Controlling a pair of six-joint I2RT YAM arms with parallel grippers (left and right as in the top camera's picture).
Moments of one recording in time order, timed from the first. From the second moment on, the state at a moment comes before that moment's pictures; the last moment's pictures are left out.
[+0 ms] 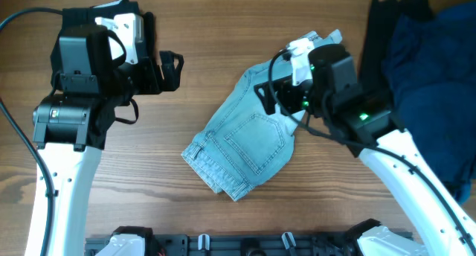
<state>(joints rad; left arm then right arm) -0.09 1.26 1.39 -0.85 0.27 -0.21 0.44 1.31 1.19 -0.63 -0.17 0.18</state>
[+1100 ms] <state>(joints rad) -0.75 1.66 1.40 -1.32 0.16 -0.05 -0.17 1.58 1.22 -0.73 -0.37 0.20</state>
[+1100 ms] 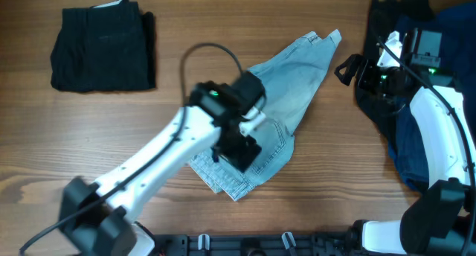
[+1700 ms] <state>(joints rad) -0.96 1.79 1.17 -1.15 0.25 -0.19 -0.17 1.58 1.22 -0.72 -0.37 0.20</state>
